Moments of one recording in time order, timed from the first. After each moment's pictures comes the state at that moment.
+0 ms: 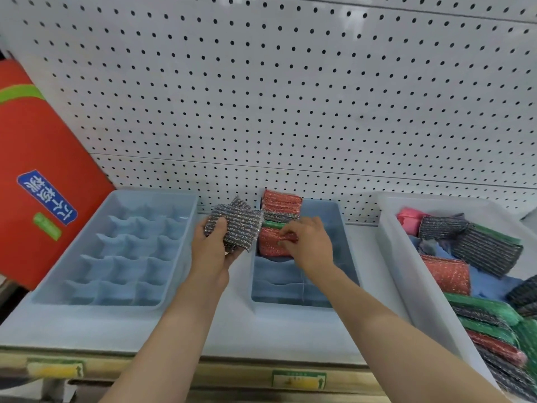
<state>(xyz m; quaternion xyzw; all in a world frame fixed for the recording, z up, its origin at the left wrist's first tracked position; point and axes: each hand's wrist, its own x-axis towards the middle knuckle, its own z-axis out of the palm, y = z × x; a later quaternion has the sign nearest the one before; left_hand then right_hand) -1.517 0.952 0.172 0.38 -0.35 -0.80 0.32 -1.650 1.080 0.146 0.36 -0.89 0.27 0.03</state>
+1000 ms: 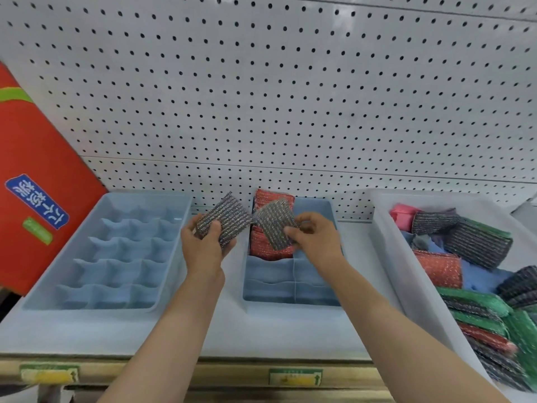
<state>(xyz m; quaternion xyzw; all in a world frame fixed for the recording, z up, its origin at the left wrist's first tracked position) -1.521 0.954 0.172 0.41 -0.36 -0.74 0.38 -1.651 1.102 0.169 0.15 -0.80 0.56 -0.16</state>
